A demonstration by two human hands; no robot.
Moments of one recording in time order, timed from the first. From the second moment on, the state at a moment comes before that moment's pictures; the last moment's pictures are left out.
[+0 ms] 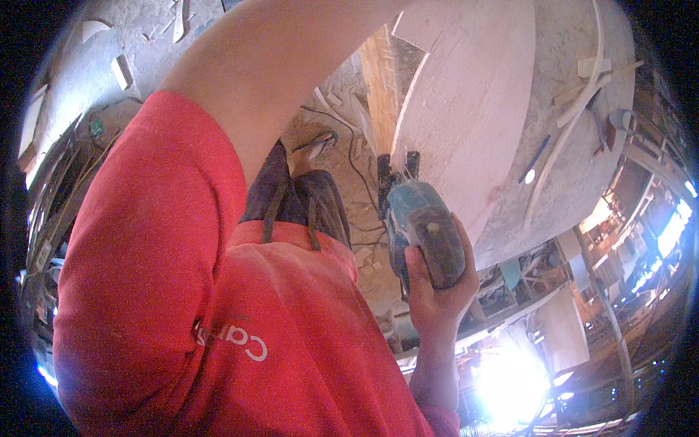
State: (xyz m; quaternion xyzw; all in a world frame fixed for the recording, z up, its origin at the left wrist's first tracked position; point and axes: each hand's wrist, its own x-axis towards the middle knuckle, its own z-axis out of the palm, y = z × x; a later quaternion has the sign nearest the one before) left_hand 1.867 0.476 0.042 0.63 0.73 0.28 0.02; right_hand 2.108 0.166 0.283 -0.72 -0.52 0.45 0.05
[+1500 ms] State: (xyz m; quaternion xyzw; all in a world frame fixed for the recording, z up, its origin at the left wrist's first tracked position) left_hand 1.866 0.473 0.046 0.64 0.72 0.28 0.03; right_hand 2.092 0.176 0.280 -0.74 -0.50 0.44 0.07
